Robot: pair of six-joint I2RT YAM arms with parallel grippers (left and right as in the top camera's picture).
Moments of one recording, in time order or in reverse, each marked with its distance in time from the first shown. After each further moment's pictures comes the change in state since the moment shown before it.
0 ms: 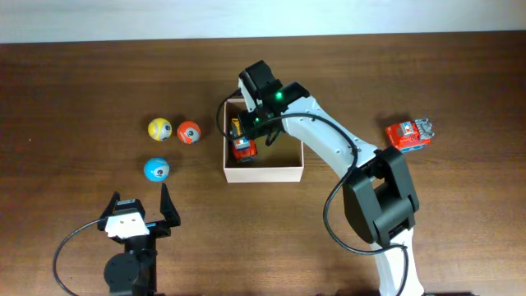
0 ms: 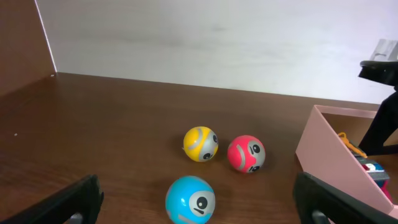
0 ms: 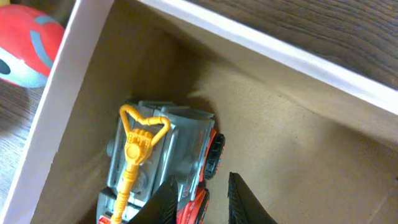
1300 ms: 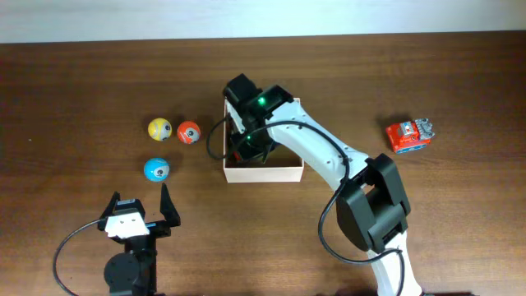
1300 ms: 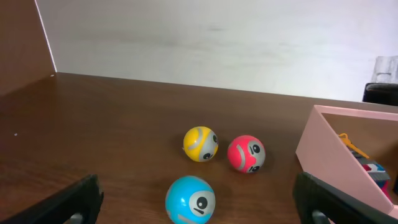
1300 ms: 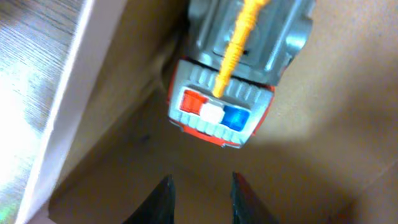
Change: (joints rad) left arm 0.000 0.000 0.000 0.000 0.000 0.000; right arm 0.090 0.001 0.083 -0.319 -0.007 -0.037
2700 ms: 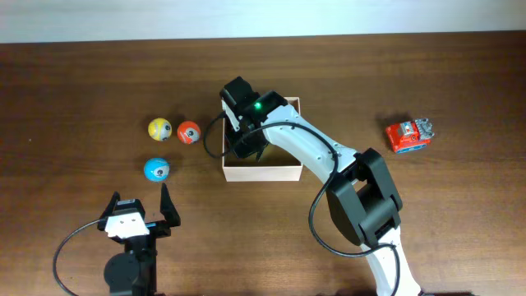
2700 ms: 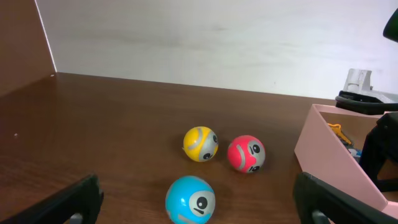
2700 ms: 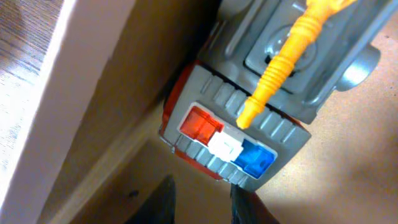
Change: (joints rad) left arm 0.000 0.000 0.000 0.000 0.000 0.000; right arm 0.000 0.058 -0.030 0.178 0.010 -0.004
